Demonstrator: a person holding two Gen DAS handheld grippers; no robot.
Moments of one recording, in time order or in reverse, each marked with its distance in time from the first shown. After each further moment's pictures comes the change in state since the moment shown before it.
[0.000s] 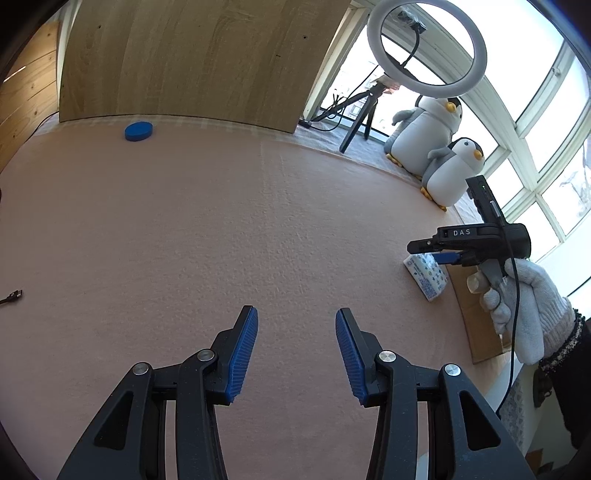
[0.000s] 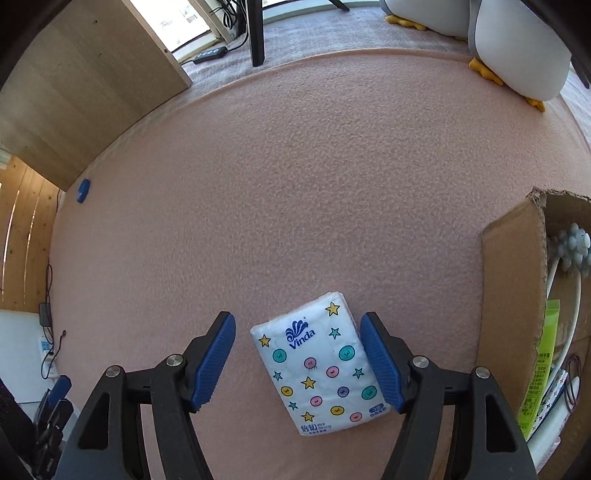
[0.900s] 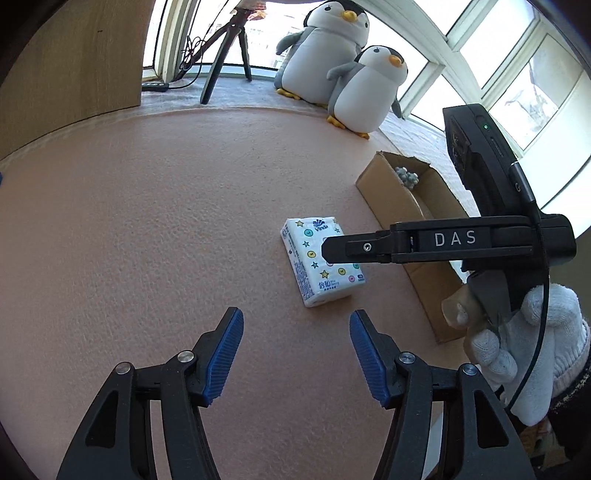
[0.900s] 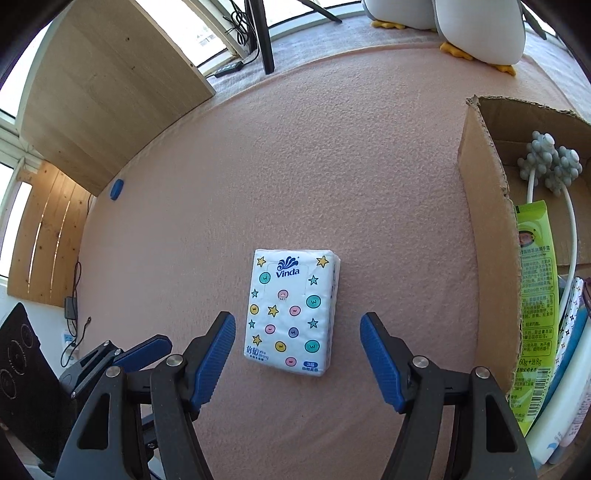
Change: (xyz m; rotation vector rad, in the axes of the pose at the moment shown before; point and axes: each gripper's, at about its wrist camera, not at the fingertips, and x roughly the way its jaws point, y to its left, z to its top) left arm 0.109 -0.151 0.002 0.277 0.192 -0.179; right arm -0.017 -0.009 -0.055 0.016 -0.090 0.098
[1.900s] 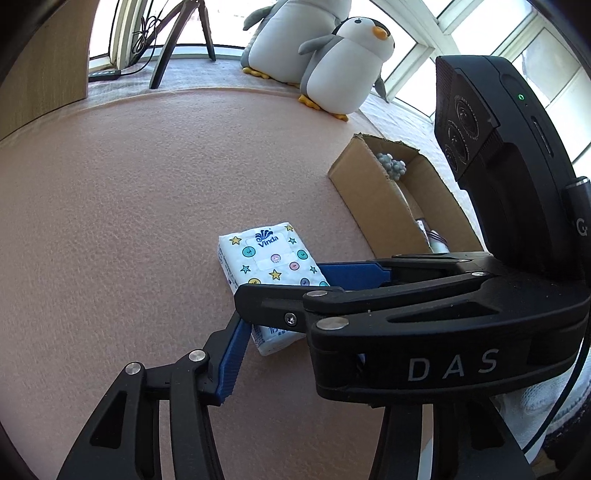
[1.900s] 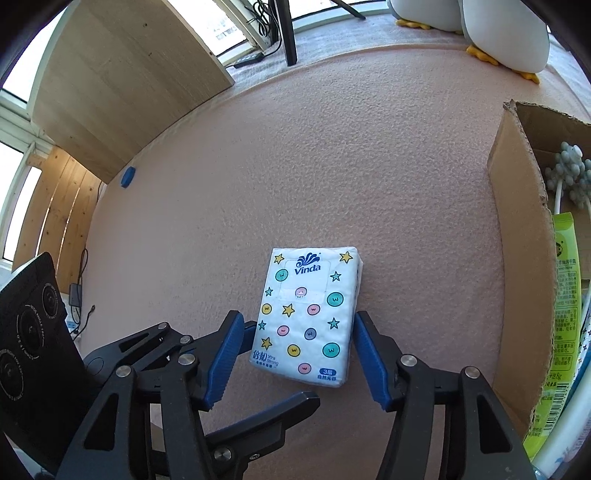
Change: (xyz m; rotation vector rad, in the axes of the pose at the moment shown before) left arm 0.052 -0.029 0.022 0.015 0.048 -0.068; right arm 0.006 0.007 -0.003 -0.054 -0.001 0.036
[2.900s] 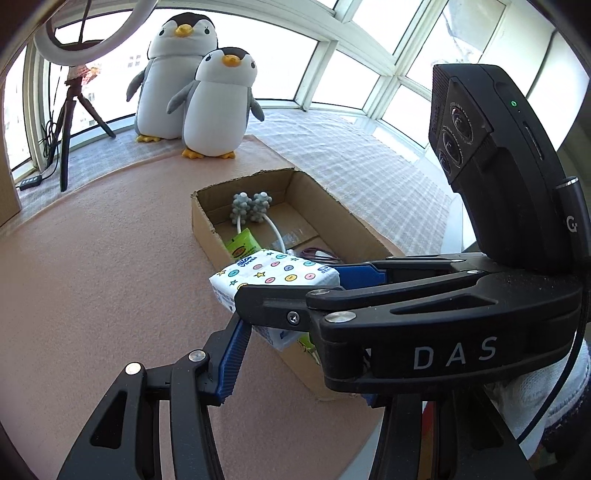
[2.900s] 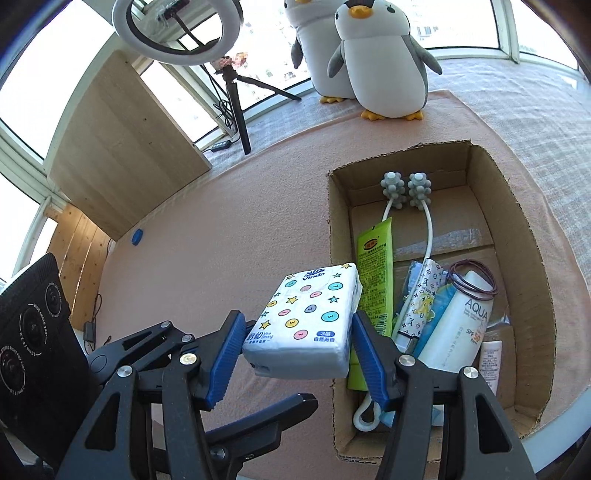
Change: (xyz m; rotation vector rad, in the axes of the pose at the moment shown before) left arm -0.009 -0.151 0.021 0.258 -0.062 -0.072; right arm -0.133 -0.066 -0.046 0.108 -0.235 -0.025
